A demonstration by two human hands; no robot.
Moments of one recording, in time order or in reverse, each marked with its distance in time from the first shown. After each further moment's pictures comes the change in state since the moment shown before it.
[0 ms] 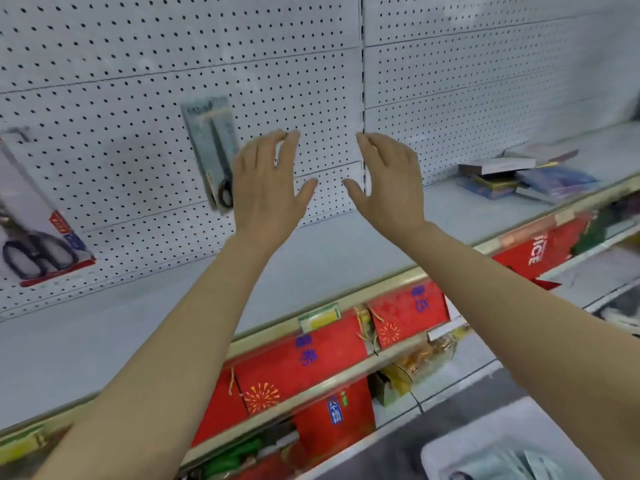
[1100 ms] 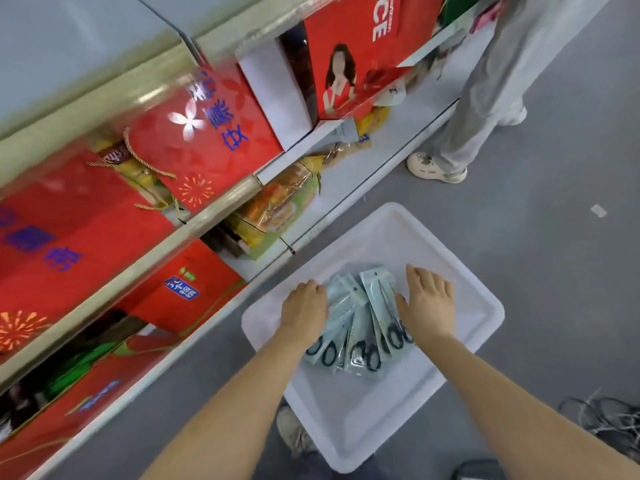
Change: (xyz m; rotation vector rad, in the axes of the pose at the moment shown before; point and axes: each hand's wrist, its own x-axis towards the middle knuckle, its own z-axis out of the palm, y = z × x) left_hand -0.428 0.389 0.255 -0.284 -1.431 0.178; right_hand -0.582 0.270 -0.104 -0.337 -0.955 0.797
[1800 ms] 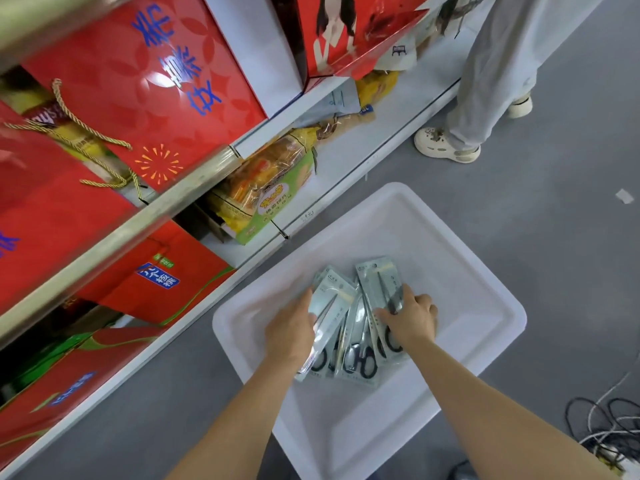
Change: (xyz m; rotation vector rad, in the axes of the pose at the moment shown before) left_hand 0.007 0.002 0.069 -0.389 -0.016 -0.316; right_hand 0.010 0.017 0.089 0.257 -0.501 0.481
